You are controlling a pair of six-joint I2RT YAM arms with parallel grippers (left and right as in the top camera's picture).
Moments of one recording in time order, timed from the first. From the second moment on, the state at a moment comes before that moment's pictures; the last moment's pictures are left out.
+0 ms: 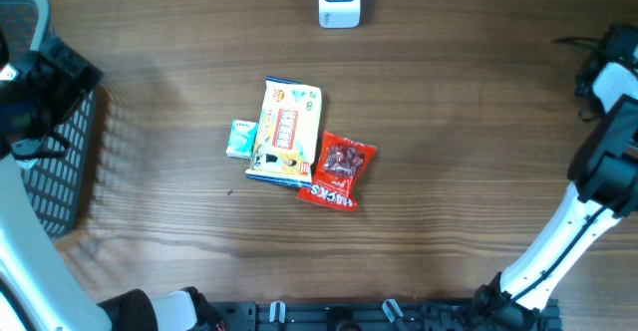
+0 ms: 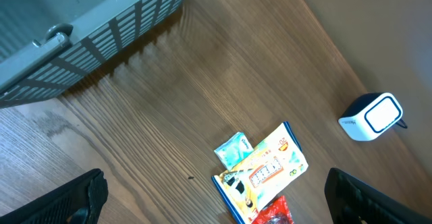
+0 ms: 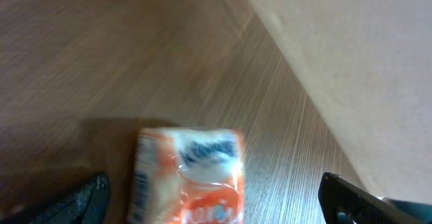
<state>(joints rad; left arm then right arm) 0.33 1.50 2.19 -1.68 0.02 -0.56 -0.51 2.36 1.70 -0.47 0.89 0.04</state>
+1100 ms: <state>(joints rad) 0.33 1.50 2.19 -1.68 0.02 -0.56 0.49 1.93 1.52 -0.51 -0.35 0.26</state>
